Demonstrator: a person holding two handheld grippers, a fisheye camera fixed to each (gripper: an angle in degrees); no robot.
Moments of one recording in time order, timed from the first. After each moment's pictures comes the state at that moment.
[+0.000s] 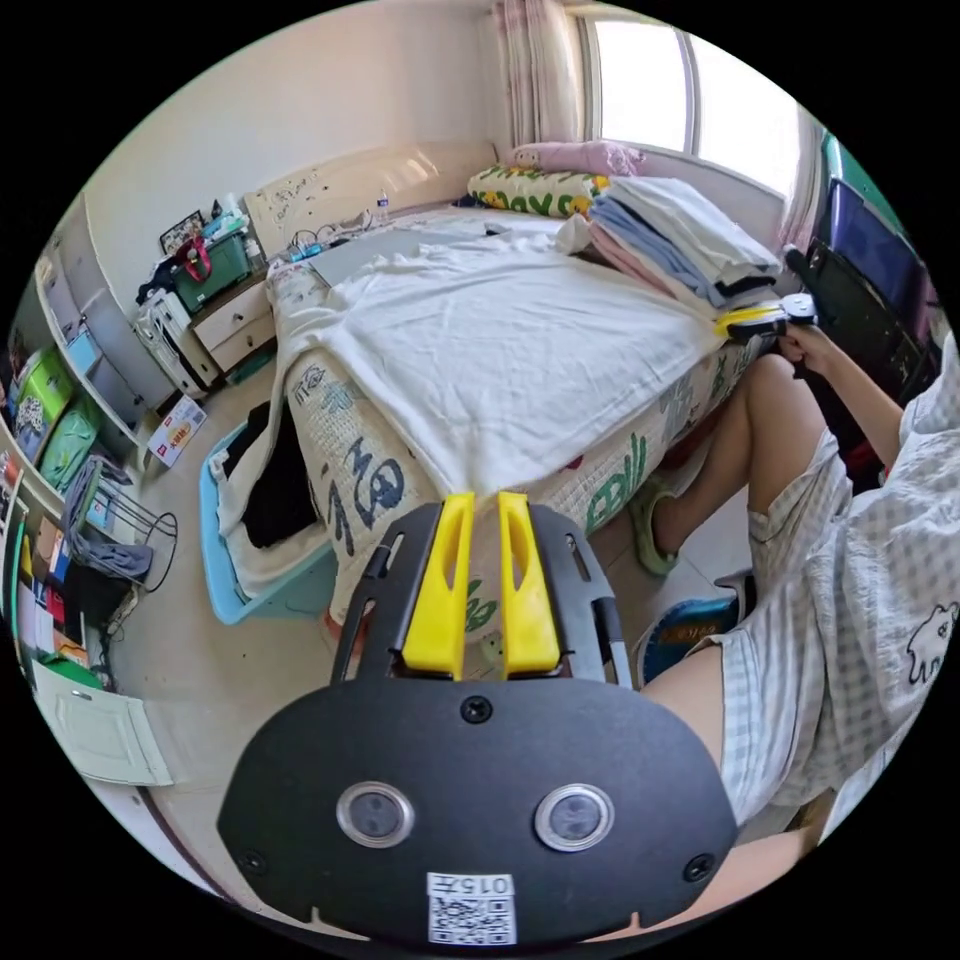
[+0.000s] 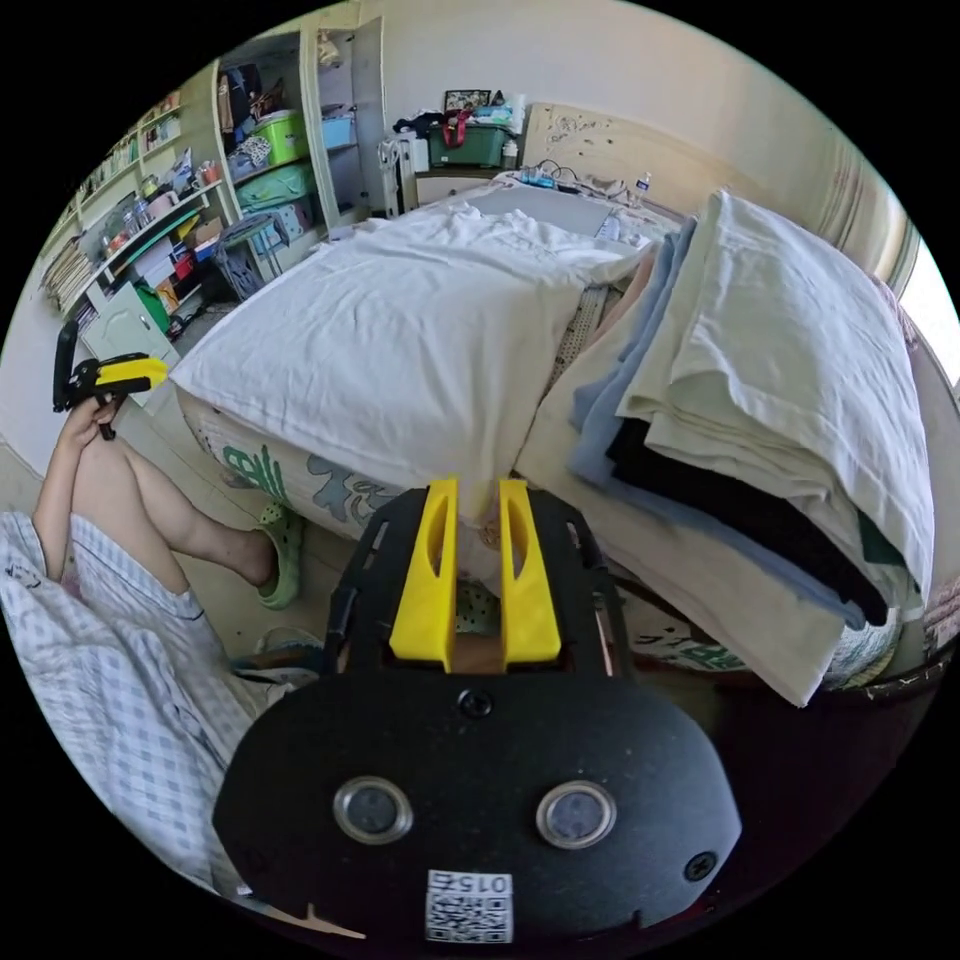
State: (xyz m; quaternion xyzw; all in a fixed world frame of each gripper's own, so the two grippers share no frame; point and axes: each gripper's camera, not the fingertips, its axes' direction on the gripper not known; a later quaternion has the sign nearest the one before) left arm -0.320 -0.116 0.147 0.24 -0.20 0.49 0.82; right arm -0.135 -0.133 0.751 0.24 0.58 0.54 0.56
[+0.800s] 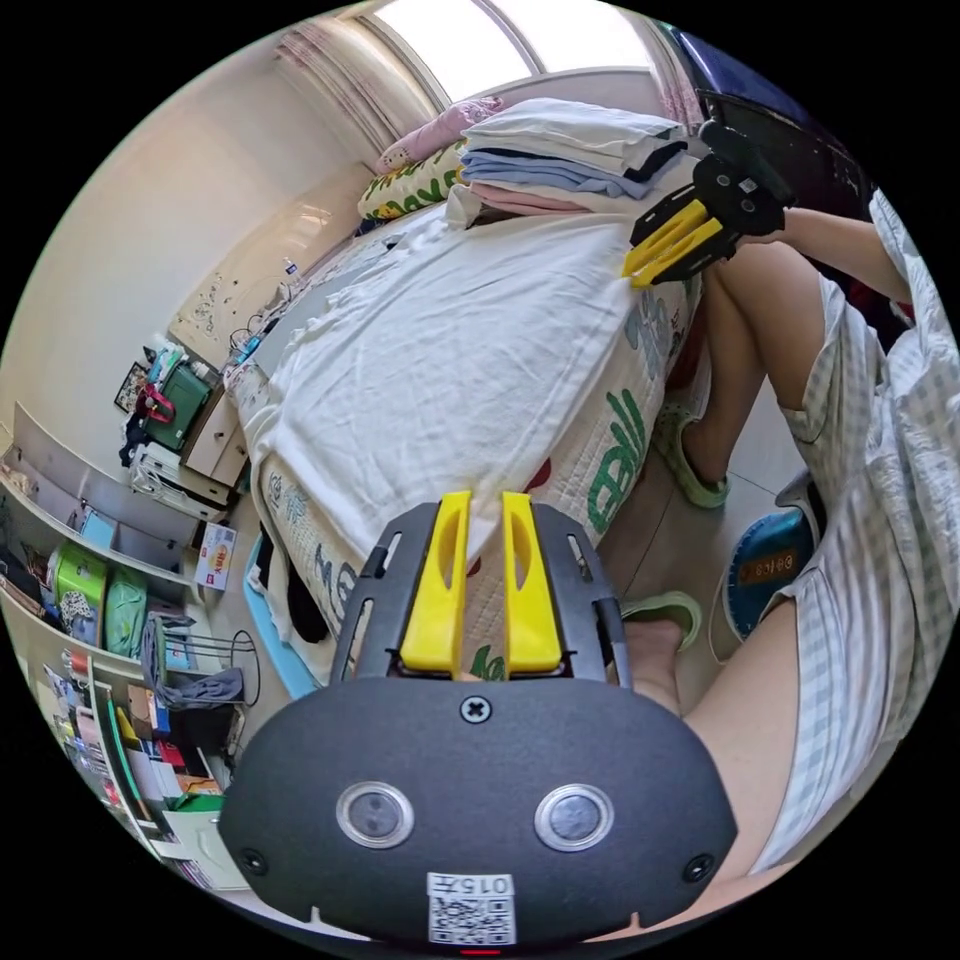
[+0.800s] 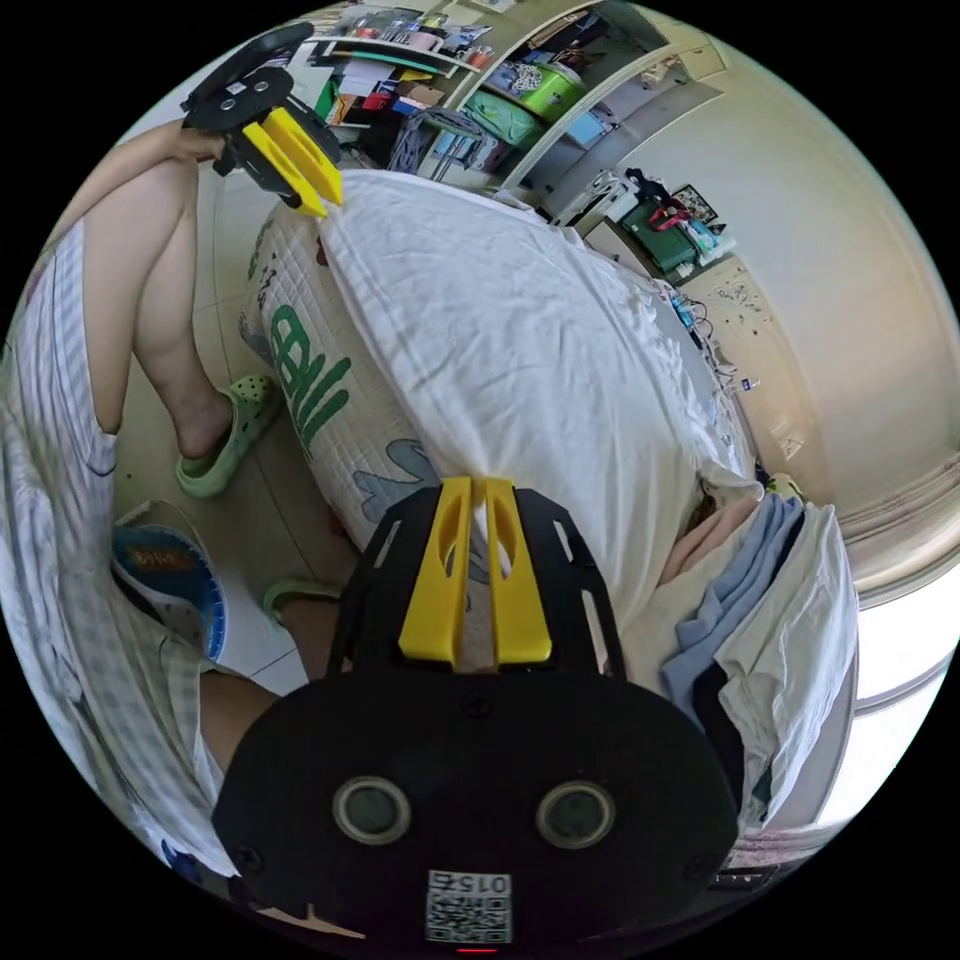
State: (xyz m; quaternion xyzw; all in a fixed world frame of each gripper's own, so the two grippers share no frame) left arm -0.236 -0.116 0.208 0.19 -0.32 0.62 0.69; right arm 0.045 -0.368 0.732 -0.01 0.69 0.36 0.63
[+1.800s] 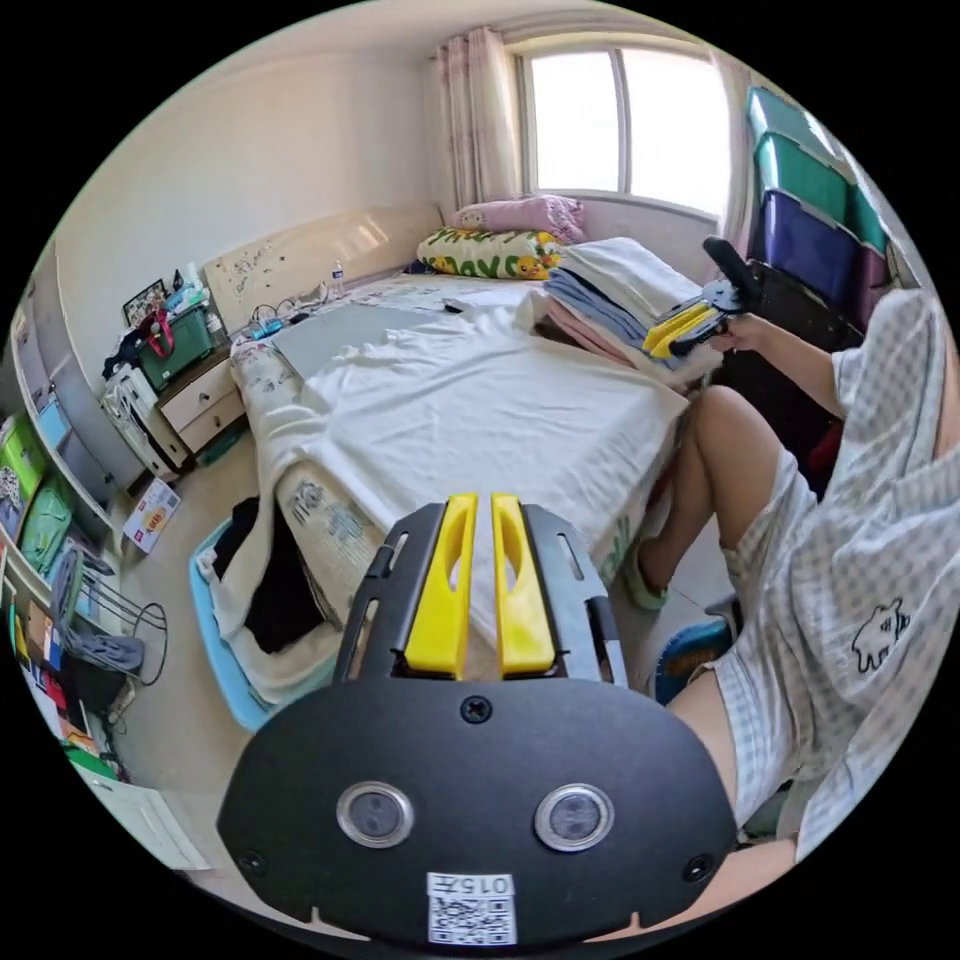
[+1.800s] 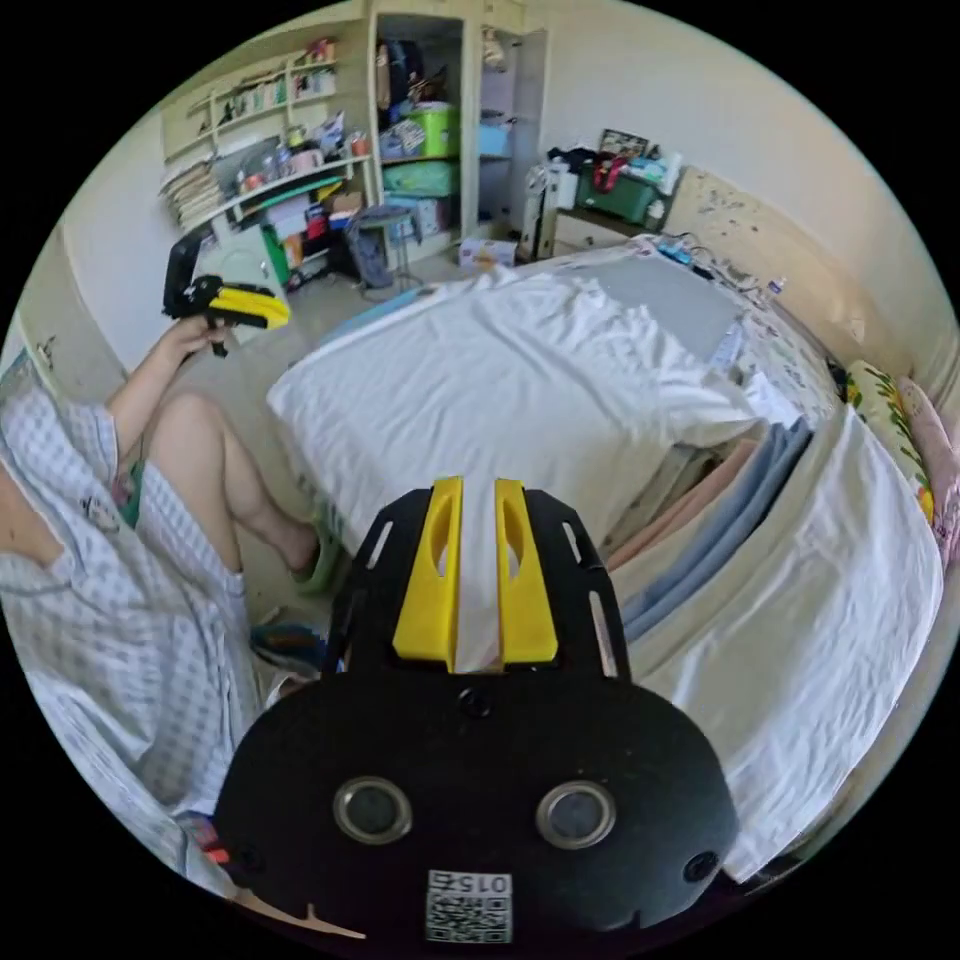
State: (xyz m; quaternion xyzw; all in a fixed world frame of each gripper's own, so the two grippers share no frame) left arm -0.206 -0.238 0.046 0.25 -0.16 0.56 0.78; right arm 0.114 -0.199 0.519 0.23 0.57 0.41 0.67
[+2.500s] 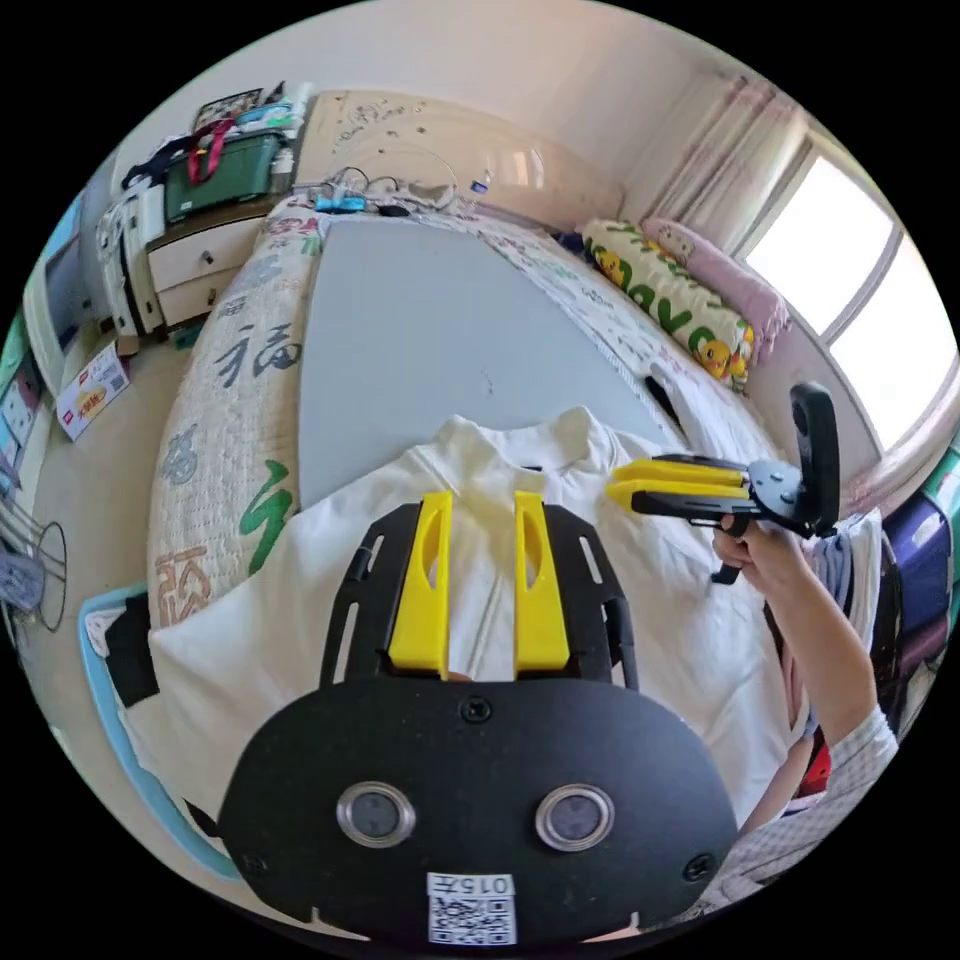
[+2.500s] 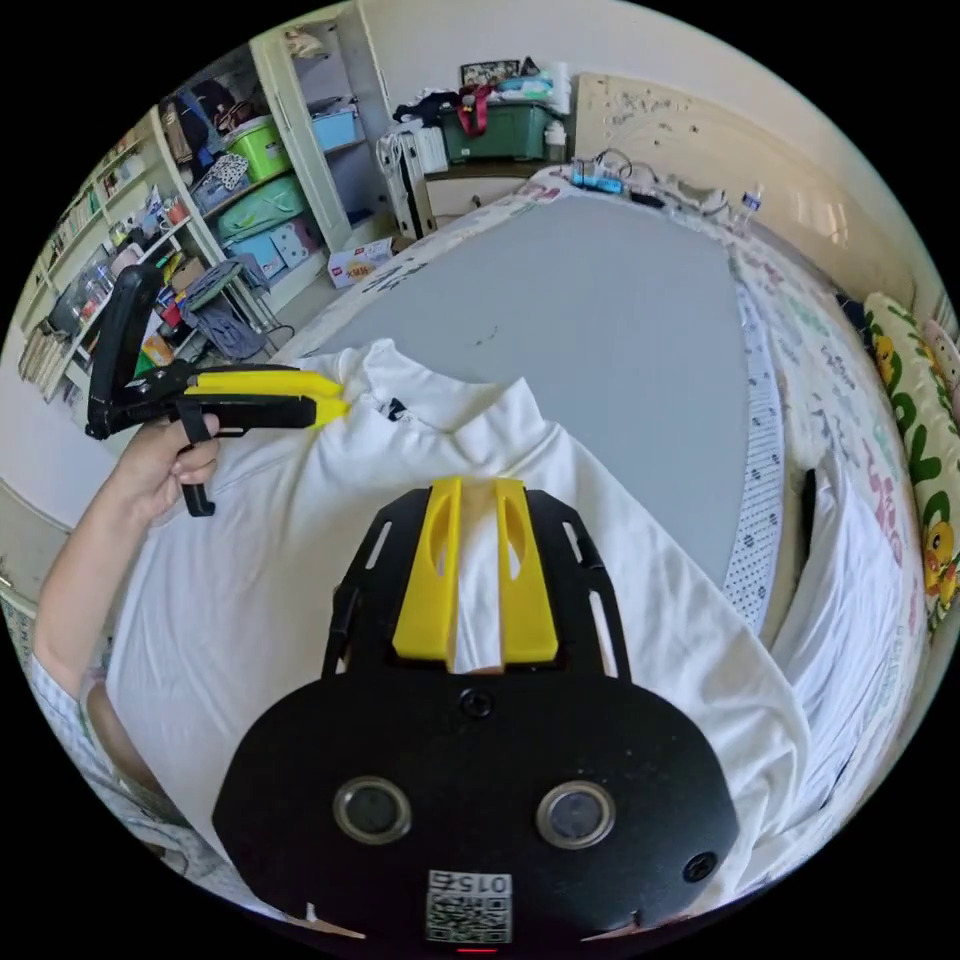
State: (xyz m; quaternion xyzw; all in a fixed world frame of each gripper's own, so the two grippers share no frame) left arm -0.005 -0.748 0.131 0.18 -0.10 0.37 0.90; right arm 0.564 -0.061 0.250 0.24 0.54 0.52 0.61
